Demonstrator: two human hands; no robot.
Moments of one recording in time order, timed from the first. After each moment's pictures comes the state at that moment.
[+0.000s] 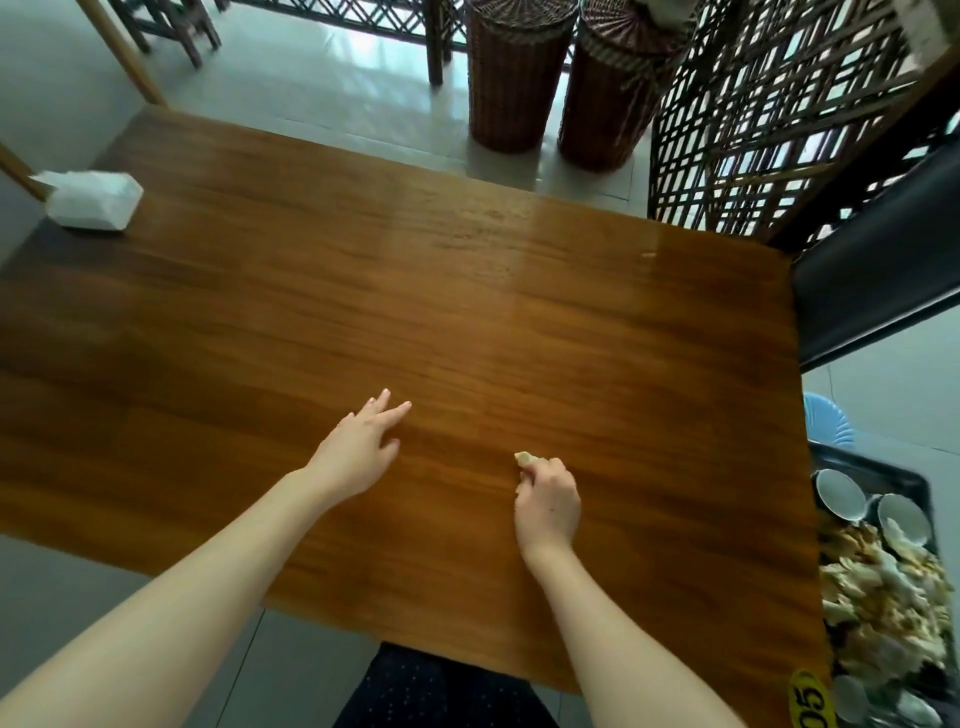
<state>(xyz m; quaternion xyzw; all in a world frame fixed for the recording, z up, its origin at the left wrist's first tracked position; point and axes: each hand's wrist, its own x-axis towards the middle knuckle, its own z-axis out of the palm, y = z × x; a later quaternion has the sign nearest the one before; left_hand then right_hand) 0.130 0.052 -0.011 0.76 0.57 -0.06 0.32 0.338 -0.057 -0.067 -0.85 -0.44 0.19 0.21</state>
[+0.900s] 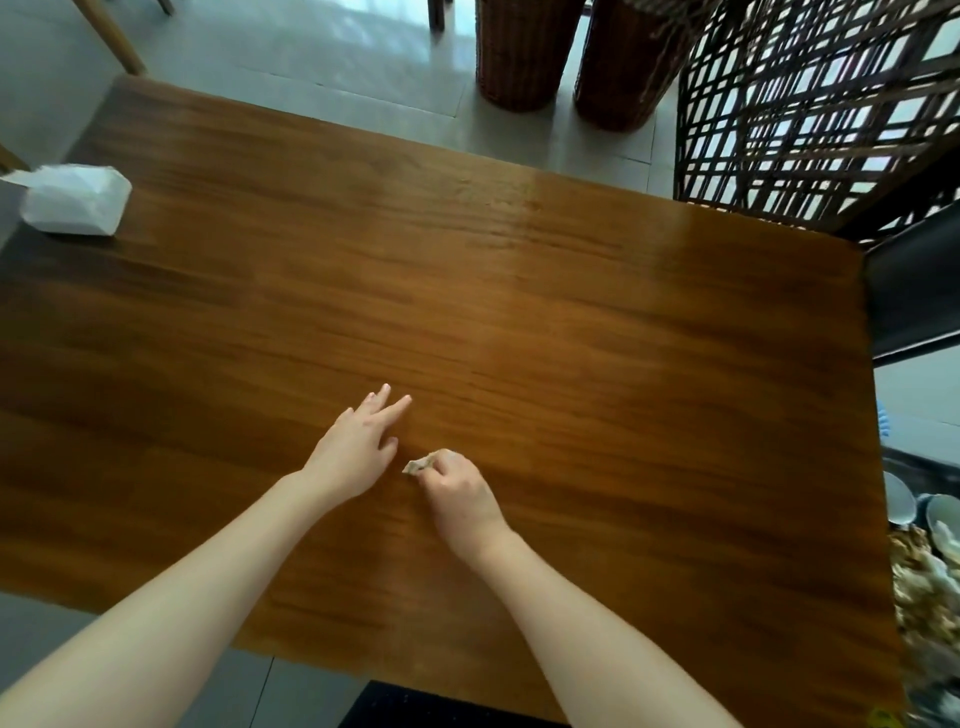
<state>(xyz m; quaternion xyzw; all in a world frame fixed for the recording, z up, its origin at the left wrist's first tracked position) 0.083 0.121 -0.031 0.77 0.56 -0.08 0.31 0.223 0.026 -0.069 -0.60 -0.75 0.21 0.18</state>
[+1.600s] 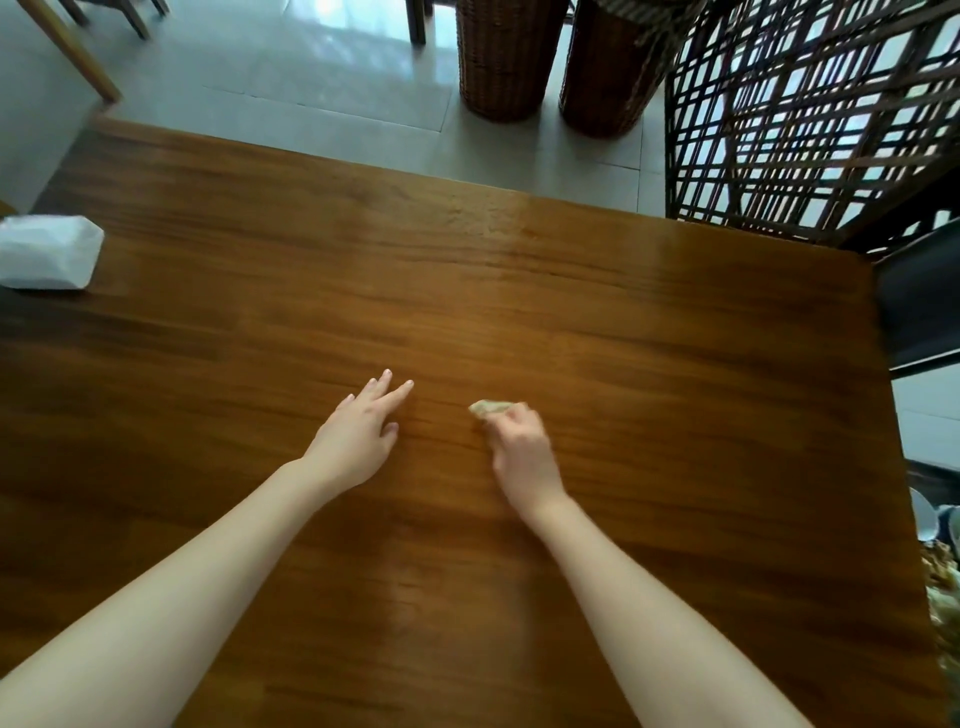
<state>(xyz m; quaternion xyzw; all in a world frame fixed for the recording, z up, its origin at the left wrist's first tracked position) 0.095 0.195 -0.034 0.79 0.53 -0.07 0.30 0.292 0.111 -0.077 -0.72 -0.62 0.20 0.23</state>
